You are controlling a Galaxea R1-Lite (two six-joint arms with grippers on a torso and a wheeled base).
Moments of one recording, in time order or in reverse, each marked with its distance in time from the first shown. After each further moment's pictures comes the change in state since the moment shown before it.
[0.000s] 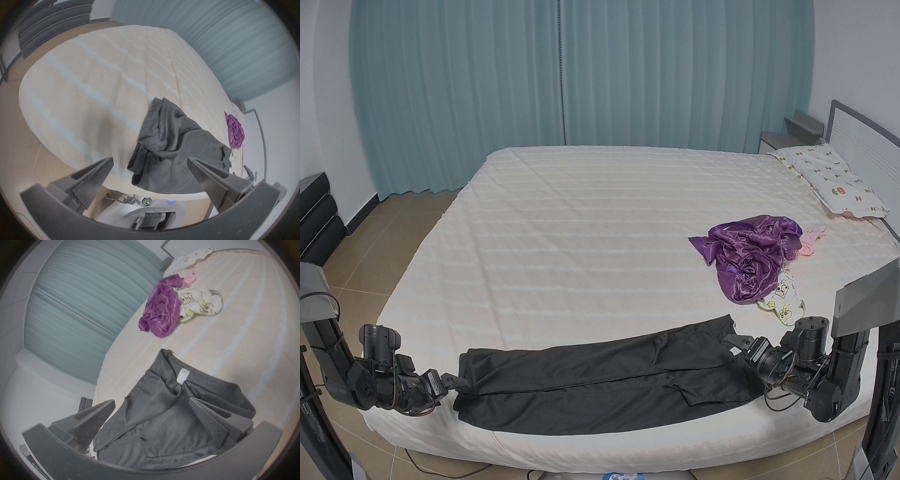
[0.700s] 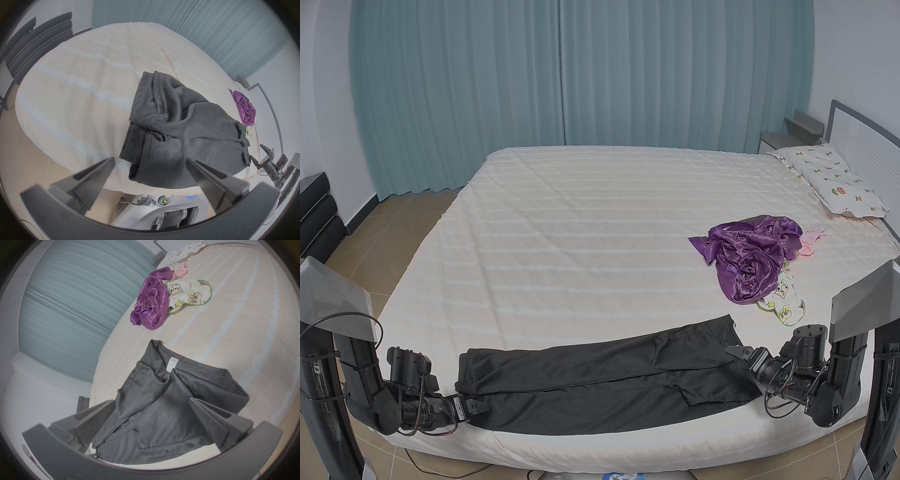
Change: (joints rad) left arm -0.153 0.177 0.084 -0.237 0.173 0.031; right arm 0.003 0.018 0.033 0.000 0.006 0.013
